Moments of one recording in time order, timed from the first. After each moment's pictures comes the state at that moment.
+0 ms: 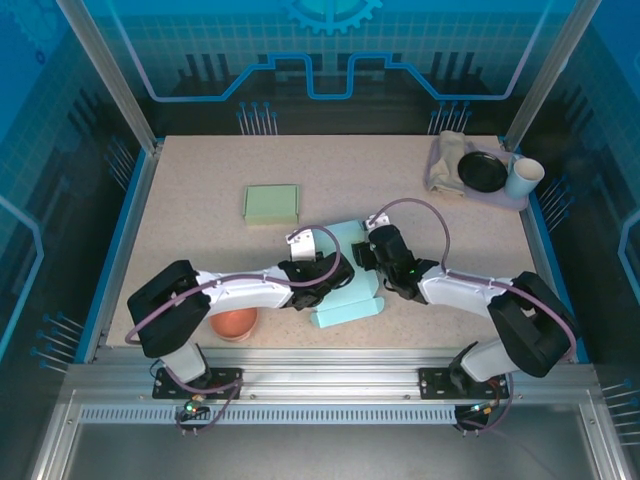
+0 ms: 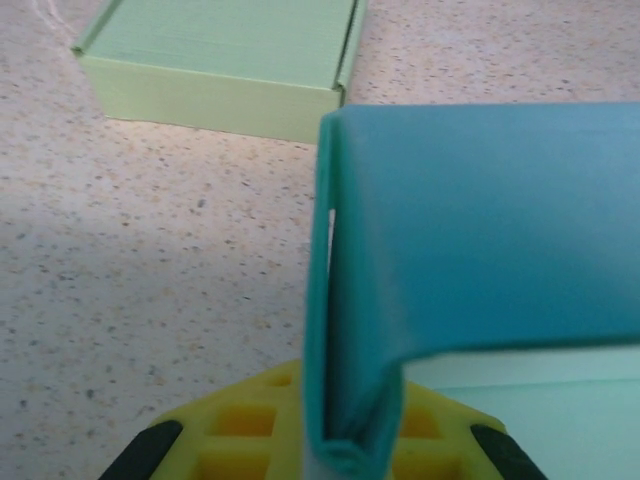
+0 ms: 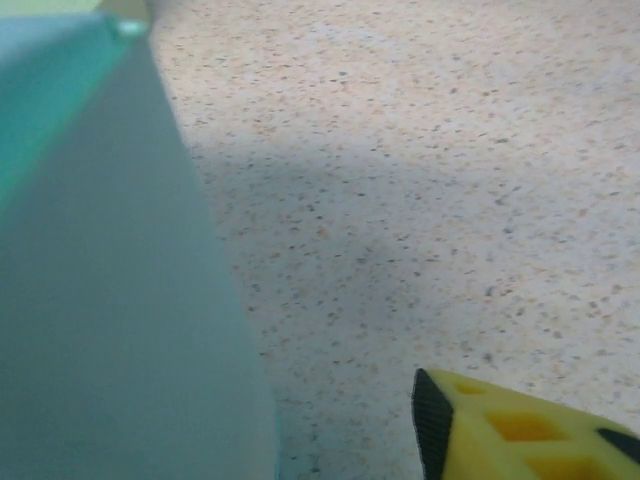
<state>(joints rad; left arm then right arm) -0.96 1.67 0.96 -0.42 -0.88 -1.06 0.65 1.43 0.63 0.15 0.28 0.23</state>
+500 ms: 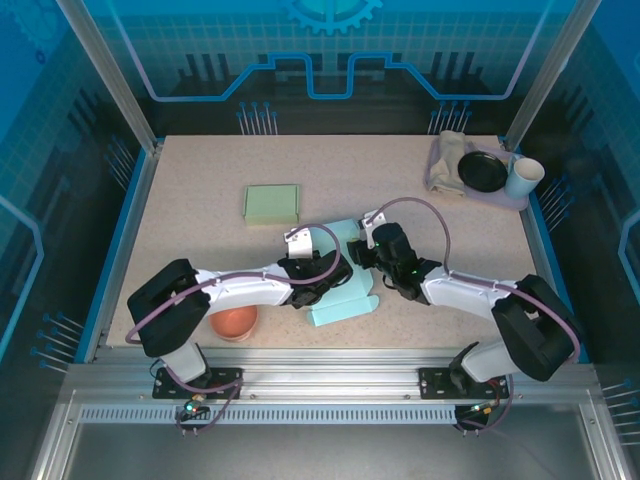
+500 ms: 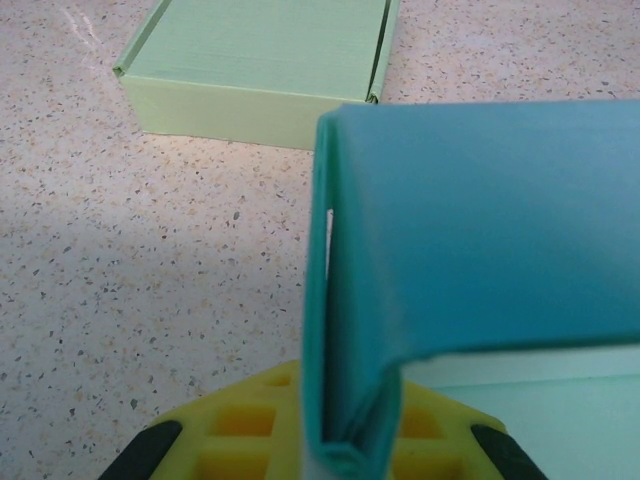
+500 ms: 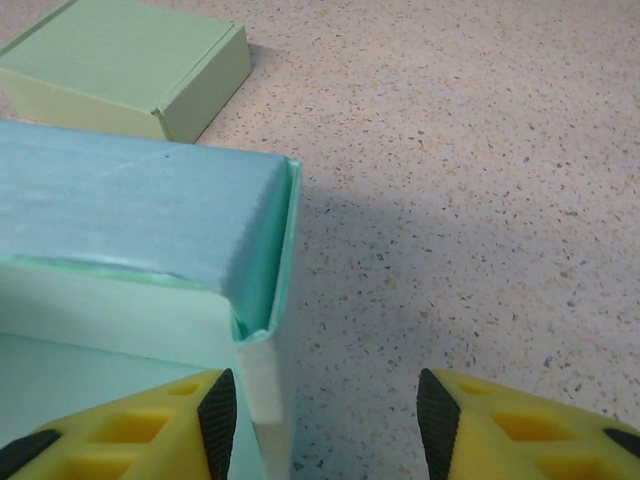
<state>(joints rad) -0.95 1.67 0.98 -0.47 -0.90 -1.05 0.65 1.43 0.63 0.23 0.20 0.15</state>
